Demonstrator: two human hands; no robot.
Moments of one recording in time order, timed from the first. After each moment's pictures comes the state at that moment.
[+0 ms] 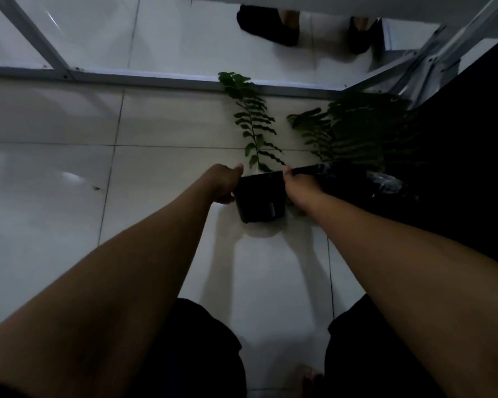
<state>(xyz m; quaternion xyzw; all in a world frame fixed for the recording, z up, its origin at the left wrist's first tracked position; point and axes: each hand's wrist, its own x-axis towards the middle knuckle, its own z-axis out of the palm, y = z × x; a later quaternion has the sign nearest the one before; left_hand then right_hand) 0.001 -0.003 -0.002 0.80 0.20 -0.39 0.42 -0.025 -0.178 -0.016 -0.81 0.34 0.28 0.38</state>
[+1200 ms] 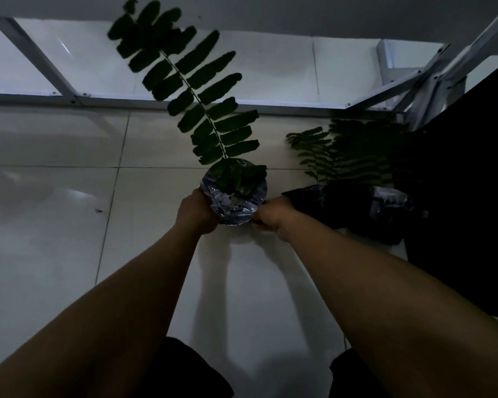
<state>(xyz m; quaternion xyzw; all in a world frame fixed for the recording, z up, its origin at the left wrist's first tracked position) -0.009 0.037 -0.039 0.95 0.05 -0.28 0.12 -0.012 -0.133 -0.053 -0.72 0.31 0.34 0.52</state>
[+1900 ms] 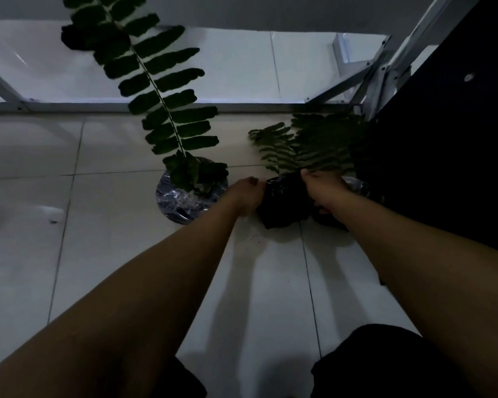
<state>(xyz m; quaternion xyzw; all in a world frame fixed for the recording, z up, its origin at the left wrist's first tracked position) 0.003 -0.117 -0.027 0.82 0.08 -0.38 0.43 -0.017 -0.292 -0.015 -0.83 0.35 0.22 0.38</state>
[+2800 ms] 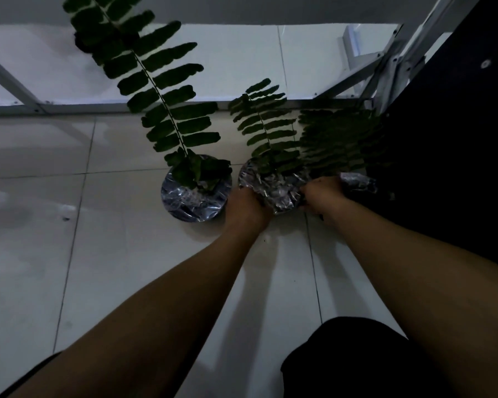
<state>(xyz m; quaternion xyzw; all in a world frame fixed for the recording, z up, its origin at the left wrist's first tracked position) -0.041 -0.120 -0.043 0.93 0.01 -0.18 0.31 -0.022 -0.289 -0.042 -0.78 0.36 0.19 0.48</state>
